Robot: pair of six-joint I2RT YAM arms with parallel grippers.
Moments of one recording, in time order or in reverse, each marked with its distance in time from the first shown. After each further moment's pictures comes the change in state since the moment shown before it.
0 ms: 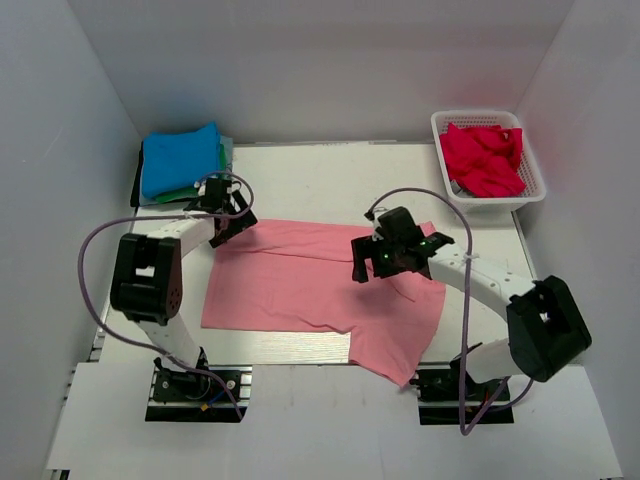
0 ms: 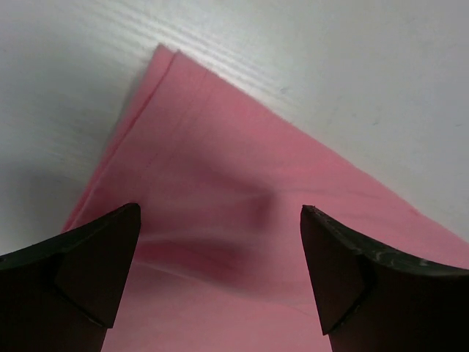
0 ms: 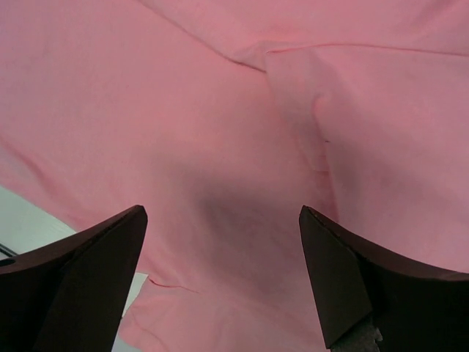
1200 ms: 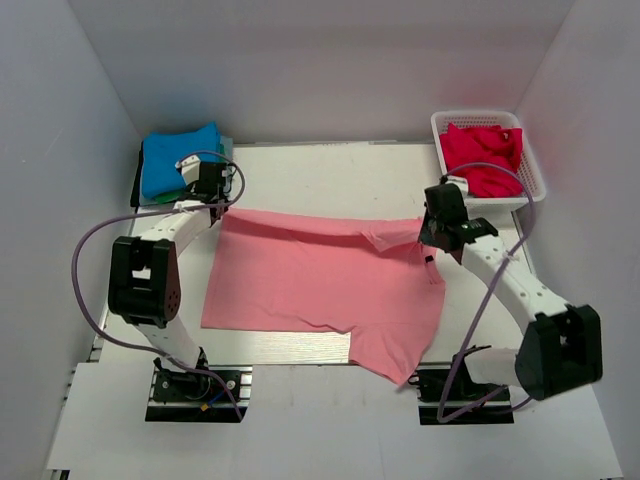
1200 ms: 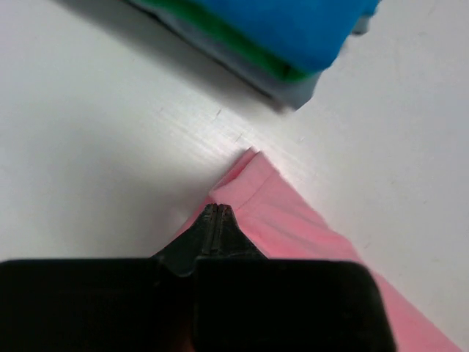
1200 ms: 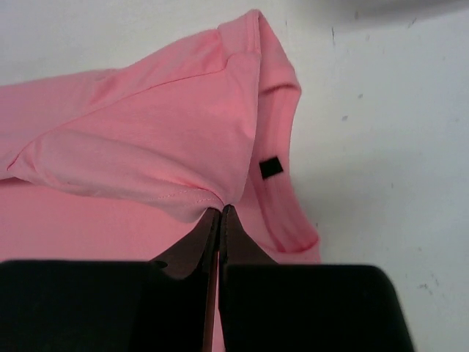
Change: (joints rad) left arm 0.013 0.022 0.138 -0.003 -0.319 -0.003; right arm -0.259 -0.076 0.110 -0.101 0.460 0.144
